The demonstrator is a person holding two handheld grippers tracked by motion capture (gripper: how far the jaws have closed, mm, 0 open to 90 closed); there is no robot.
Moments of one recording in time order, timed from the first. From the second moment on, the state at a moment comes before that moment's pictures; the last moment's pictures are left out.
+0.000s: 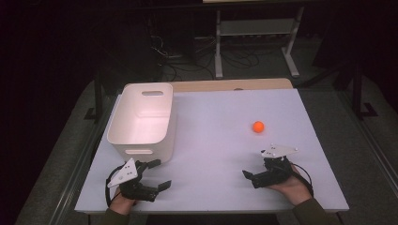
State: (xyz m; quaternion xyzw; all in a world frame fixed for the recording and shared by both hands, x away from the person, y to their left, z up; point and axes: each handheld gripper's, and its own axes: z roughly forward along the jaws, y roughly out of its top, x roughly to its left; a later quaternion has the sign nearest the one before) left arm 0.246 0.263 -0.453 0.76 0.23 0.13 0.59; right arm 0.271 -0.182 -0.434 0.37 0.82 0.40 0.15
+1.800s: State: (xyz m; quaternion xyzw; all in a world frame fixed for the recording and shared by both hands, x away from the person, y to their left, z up) left arm 0.246 0.263 -0.453 0.76 0.23 0.13 0.59; right arm 0.291 -0.197 -0.429 0.39 0.81 0.40 0.17
